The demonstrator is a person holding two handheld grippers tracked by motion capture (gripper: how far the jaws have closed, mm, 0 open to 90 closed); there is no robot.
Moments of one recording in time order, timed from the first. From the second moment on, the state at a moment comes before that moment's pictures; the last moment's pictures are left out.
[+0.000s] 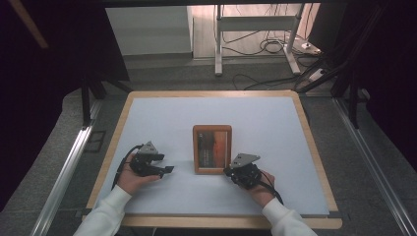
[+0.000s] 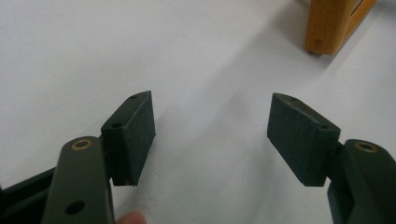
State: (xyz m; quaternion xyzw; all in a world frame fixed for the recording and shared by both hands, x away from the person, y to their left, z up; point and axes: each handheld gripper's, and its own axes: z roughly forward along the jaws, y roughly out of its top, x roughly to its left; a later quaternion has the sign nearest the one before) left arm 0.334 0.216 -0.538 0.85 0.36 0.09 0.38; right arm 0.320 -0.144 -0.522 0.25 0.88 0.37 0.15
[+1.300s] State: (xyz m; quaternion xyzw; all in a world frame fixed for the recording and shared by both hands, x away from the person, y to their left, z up) left arm 0.328 0.213 -0.535 0.84 0.36 0.11 0.39; right arm 0.298 -0.260 -0.508 0.37 0.81 0.42 0.18
